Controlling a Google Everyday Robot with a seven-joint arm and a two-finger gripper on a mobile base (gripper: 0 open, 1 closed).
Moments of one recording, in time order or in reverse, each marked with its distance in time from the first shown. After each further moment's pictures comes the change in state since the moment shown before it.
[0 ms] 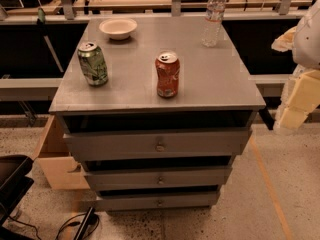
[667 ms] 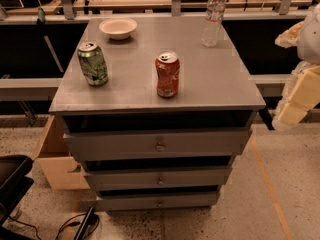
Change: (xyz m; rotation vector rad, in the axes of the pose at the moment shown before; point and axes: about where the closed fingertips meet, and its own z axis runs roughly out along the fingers) arm -0.003 -0.005 -0.006 0.022 -0.059 0.036
